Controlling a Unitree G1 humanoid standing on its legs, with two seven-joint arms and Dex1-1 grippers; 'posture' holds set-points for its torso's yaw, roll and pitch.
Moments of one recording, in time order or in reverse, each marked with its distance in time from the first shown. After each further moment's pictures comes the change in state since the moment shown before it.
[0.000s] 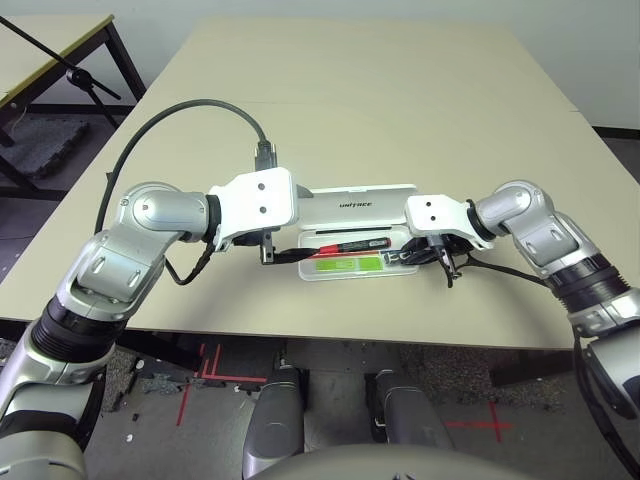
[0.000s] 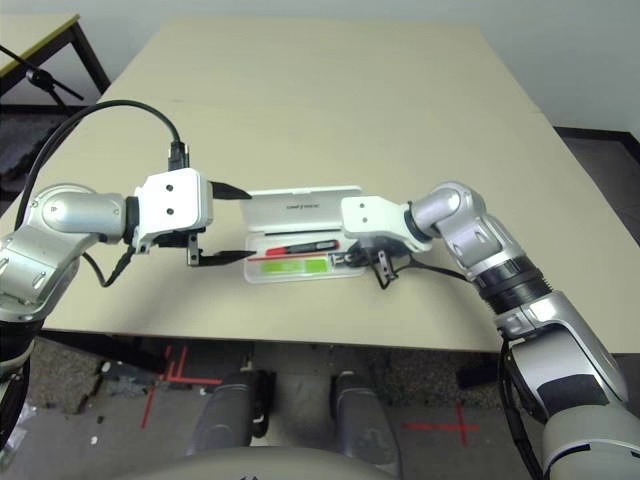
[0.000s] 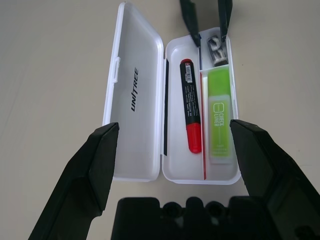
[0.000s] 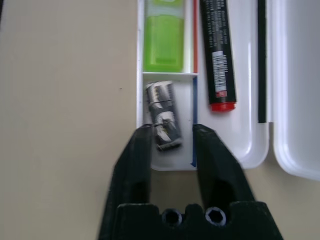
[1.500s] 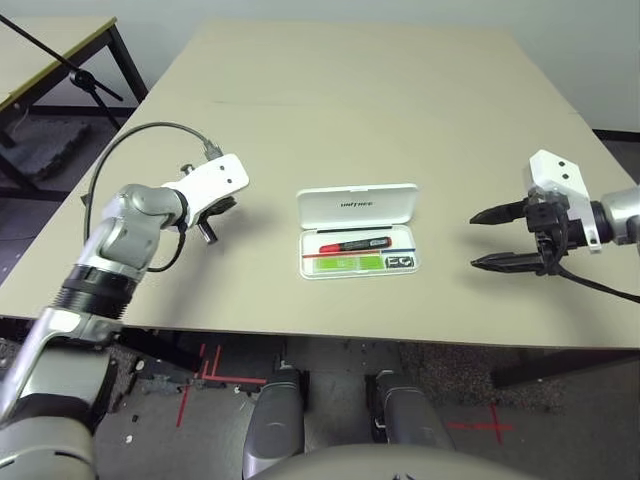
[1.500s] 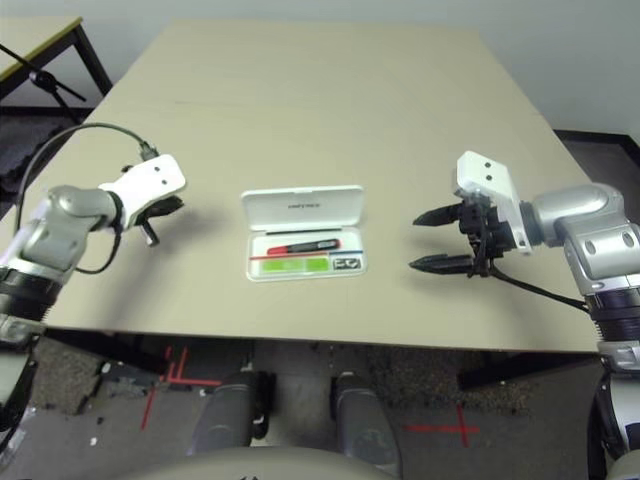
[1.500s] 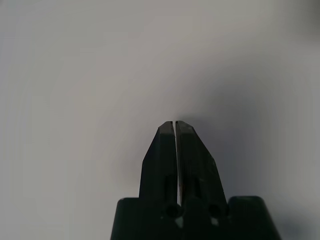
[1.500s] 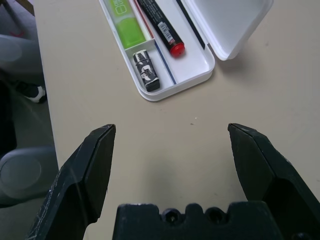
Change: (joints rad) left arm -0.119 -0.201 -0.032 0.804 0.337 -0.165 0.289; right arm 0.226 -0.290 -0.349 -0.114 0.354 0.245 0.039
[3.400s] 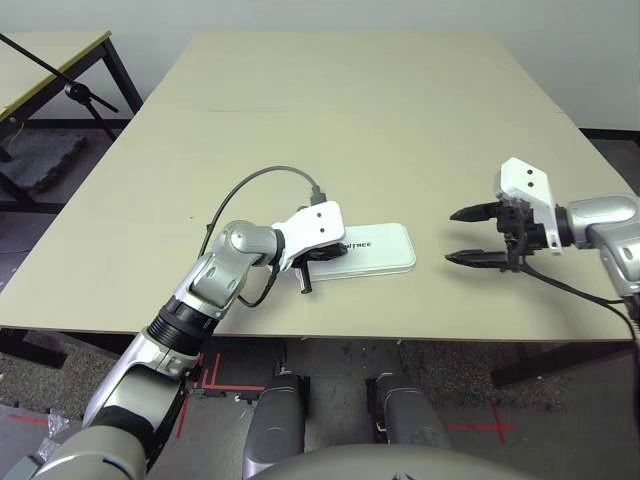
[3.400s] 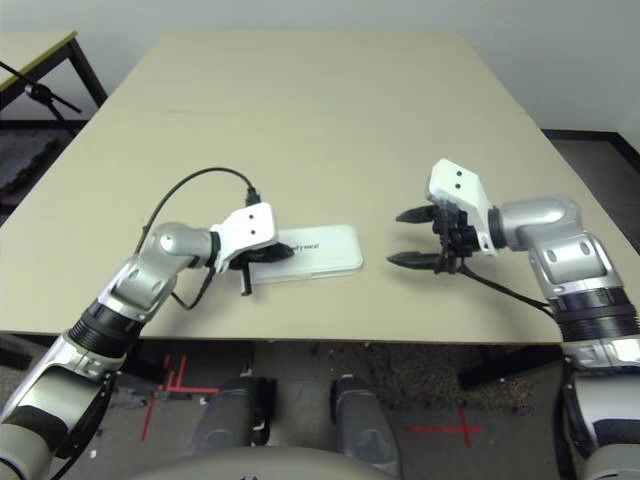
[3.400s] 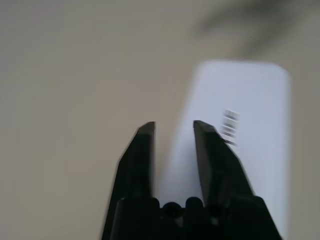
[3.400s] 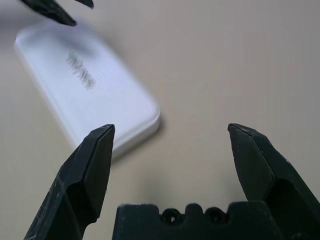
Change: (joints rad) left arm 0.151 -0.223 0.127 -0.353 -0.224 -0.019 -0.015; right arm -0.048 0.323 -0.114 0.167 0.000 -0.091 -0.362
